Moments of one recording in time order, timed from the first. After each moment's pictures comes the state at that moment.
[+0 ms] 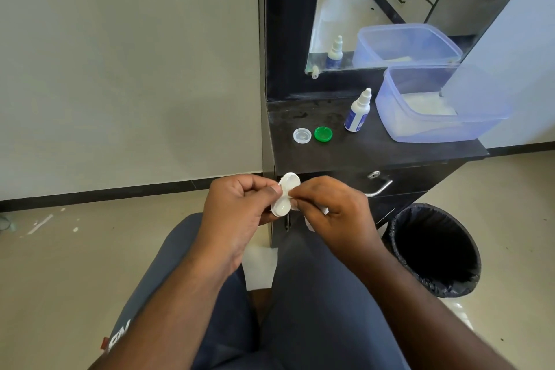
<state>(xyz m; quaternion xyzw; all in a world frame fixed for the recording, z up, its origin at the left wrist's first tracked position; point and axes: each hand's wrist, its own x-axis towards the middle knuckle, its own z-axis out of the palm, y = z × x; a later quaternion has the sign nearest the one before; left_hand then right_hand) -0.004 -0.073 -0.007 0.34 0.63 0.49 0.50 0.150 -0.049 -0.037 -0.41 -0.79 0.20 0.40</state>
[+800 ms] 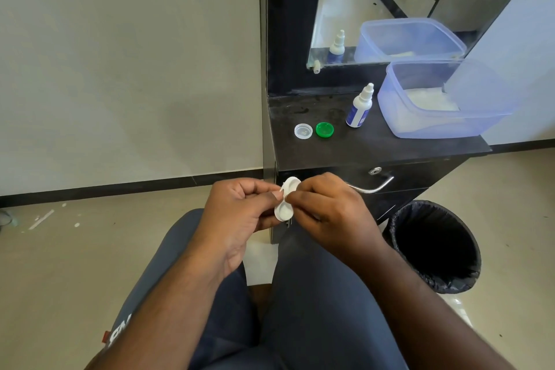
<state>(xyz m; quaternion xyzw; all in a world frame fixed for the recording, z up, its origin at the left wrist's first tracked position) -0.008 -0.078 -0.009 0.32 0.60 0.46 0.57 0.150 -0.048 -0.038 -0.35 -0.87 0.06 0.34</state>
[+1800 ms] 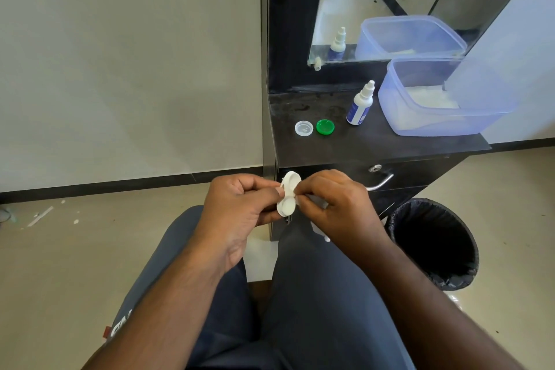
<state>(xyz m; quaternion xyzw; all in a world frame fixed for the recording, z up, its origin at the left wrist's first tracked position) -0.007 -0.079 -0.006 0.31 0.61 0.47 0.56 0.151 -0.049 -0.030 -0.42 -0.83 0.14 0.32</state>
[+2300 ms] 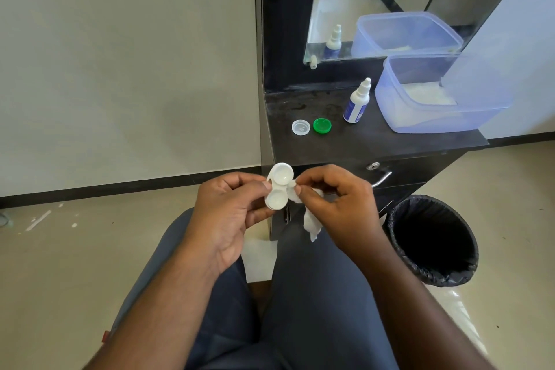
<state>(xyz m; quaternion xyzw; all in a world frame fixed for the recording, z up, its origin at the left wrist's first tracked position) -0.011 -0.077 -0.006 0.22 0.58 0.51 0.59 0.149 -0.056 -0.029 -0.51 -0.68 0.31 0.42</state>
